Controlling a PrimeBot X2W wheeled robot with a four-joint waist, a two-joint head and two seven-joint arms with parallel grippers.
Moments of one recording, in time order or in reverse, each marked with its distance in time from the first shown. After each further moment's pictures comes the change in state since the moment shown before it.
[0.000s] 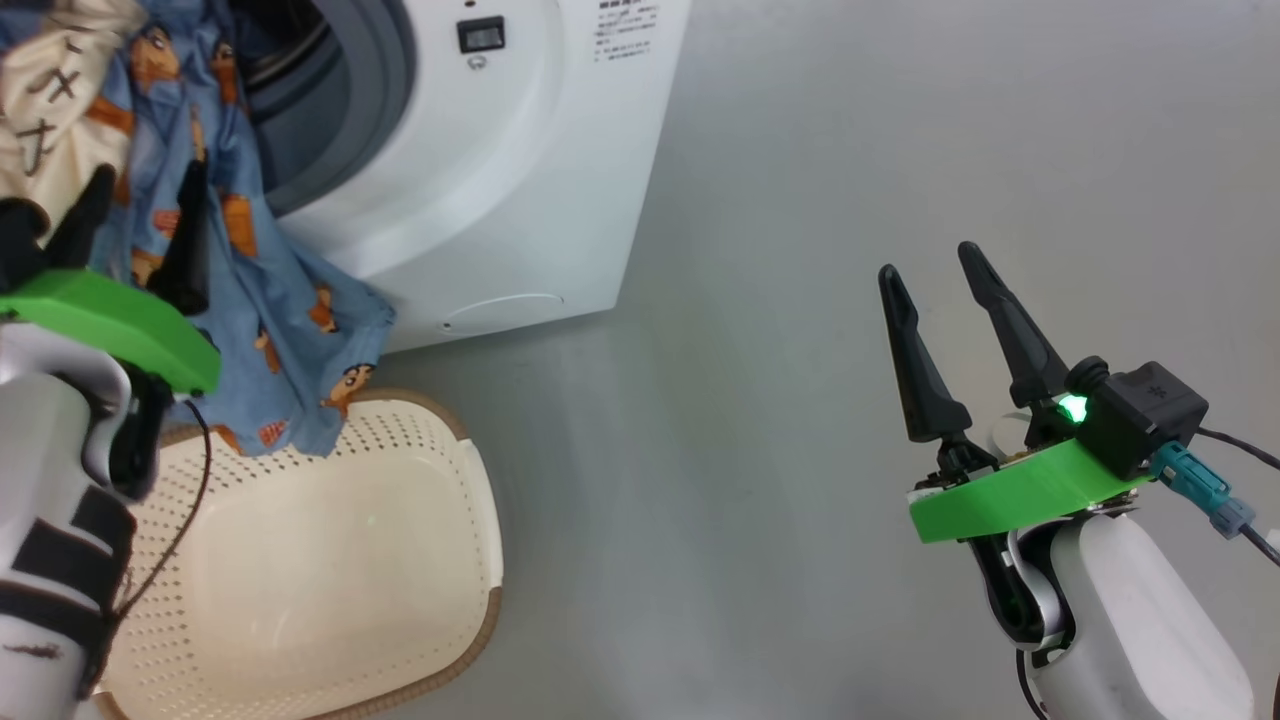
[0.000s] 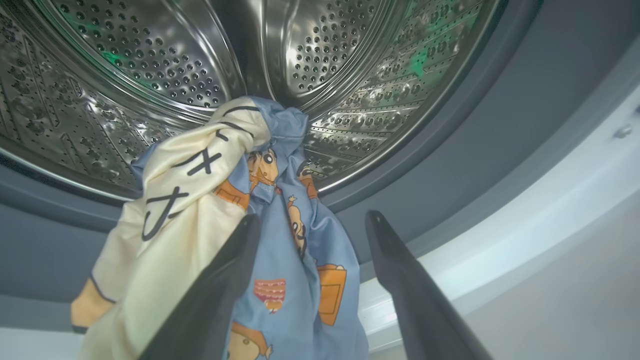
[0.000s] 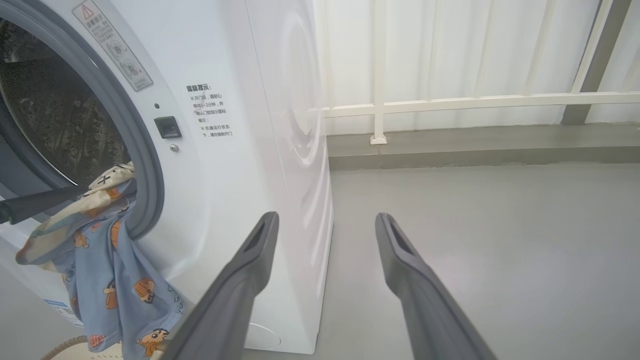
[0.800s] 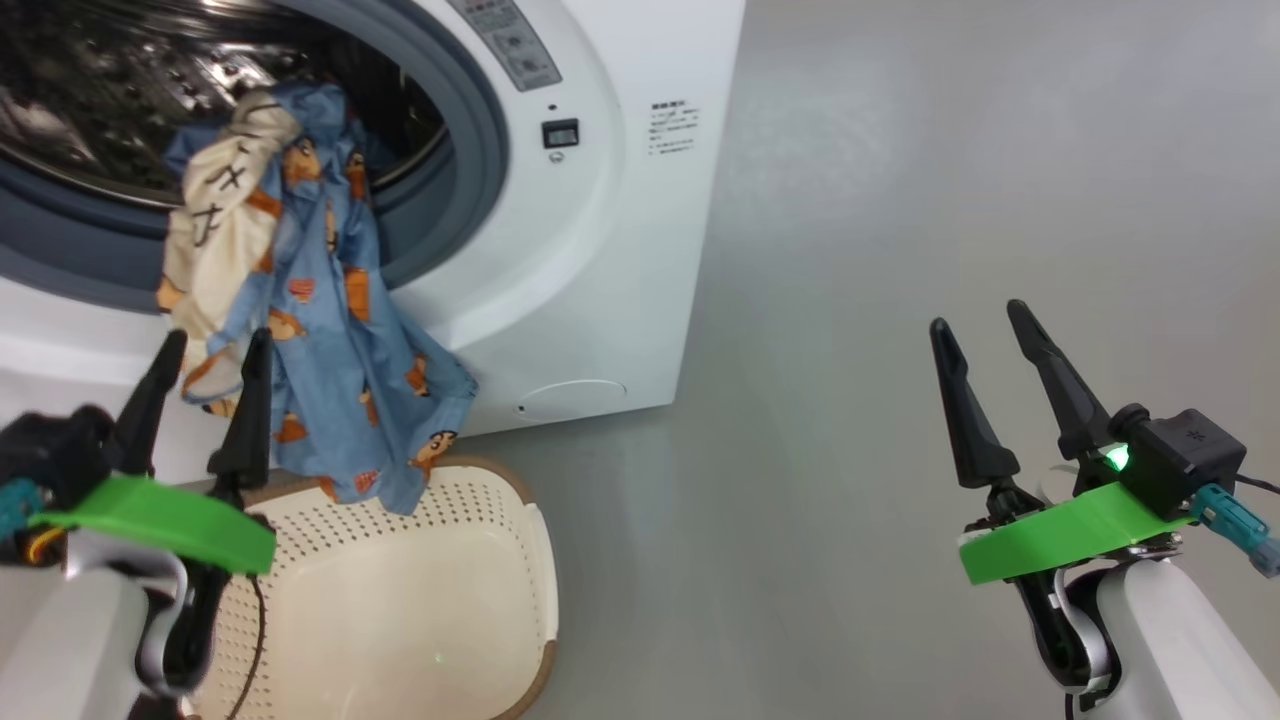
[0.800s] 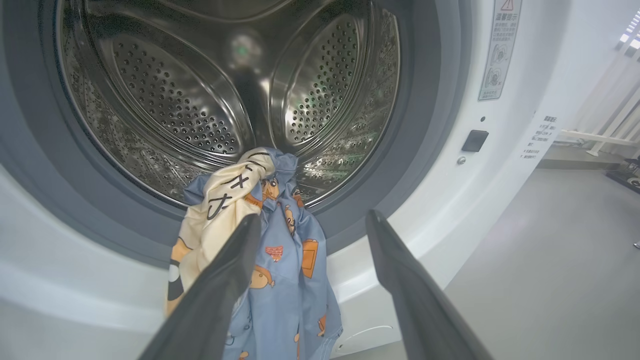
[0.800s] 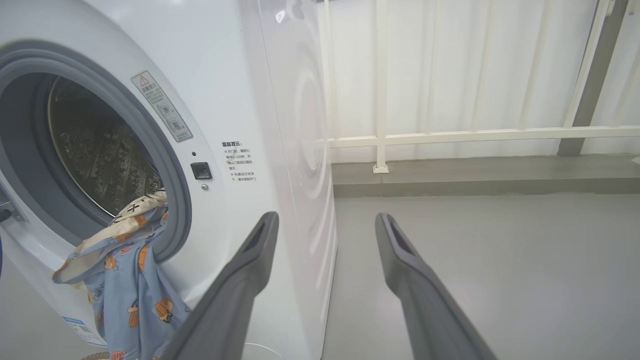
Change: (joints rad) left arm 0.444 -0.002 0.204 -0.421 0.099 0.075 -0.012; right arm 0.086 -0.051 -0.038 0.008 0.020 0.000 0.000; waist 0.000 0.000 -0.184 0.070
